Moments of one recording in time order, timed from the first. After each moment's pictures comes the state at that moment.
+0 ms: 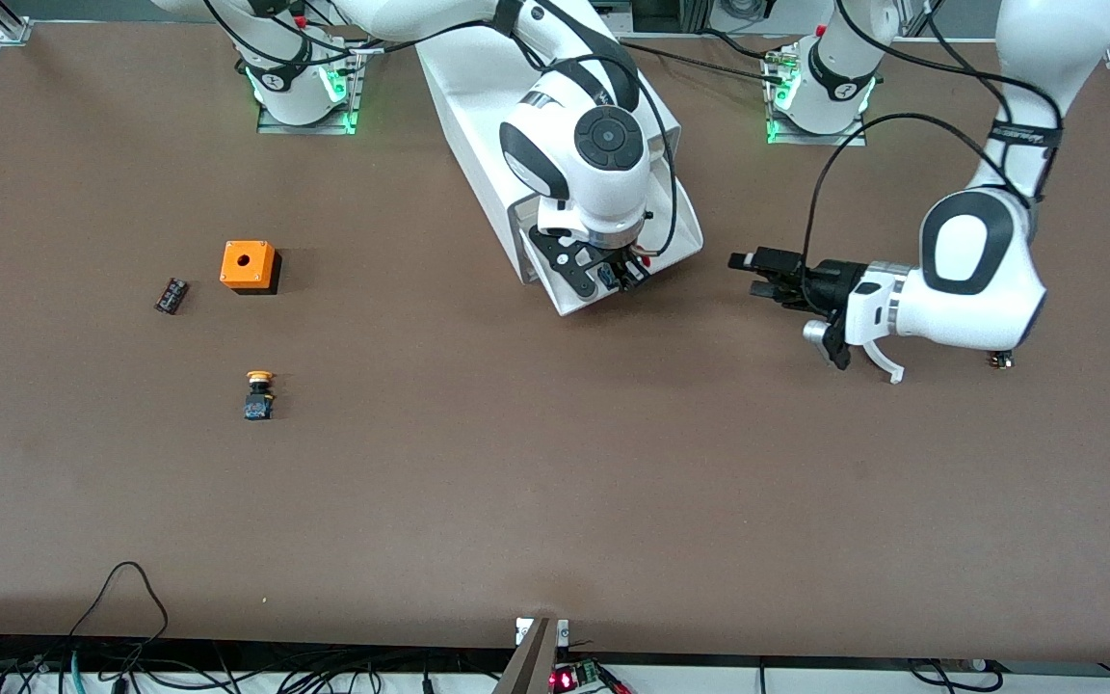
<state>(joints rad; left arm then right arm) 0.16 0.33 -0.26 -1.92 -0.78 1.69 0.51 0.86 0.79 0.06 -1.12 0.04 1.94 1.78</state>
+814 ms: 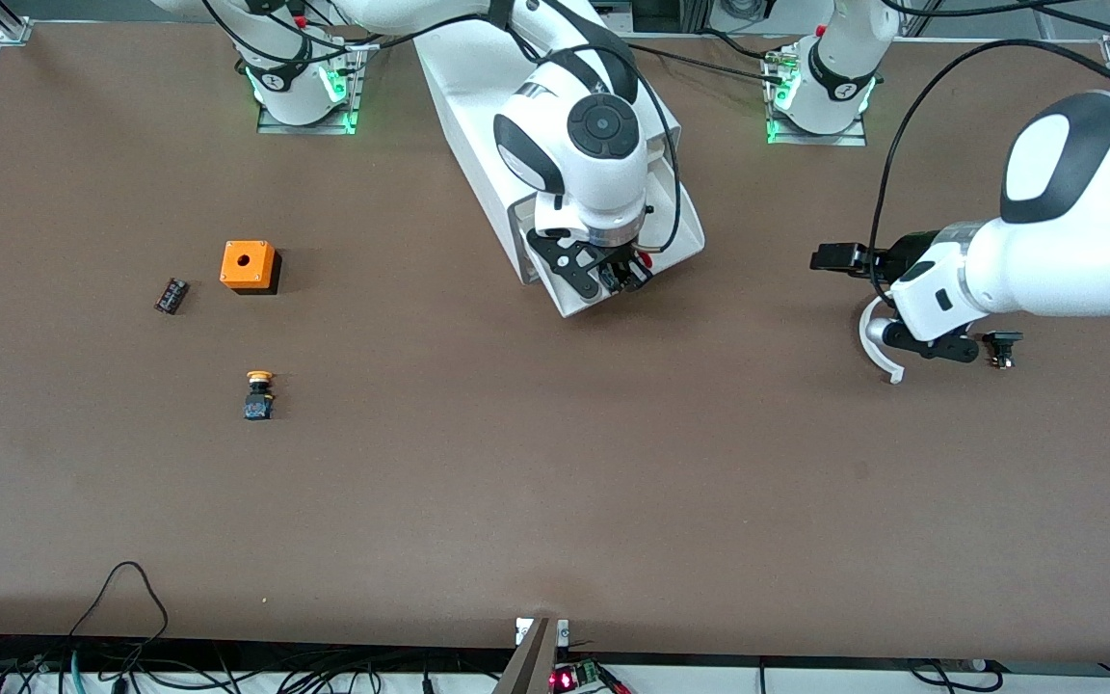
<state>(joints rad) 0.14 0.28 -0.32 -1.53 -0.17 1.45 -0.05 0.85 0.76 0.03 -1.09 0.03 1.94 1.64</state>
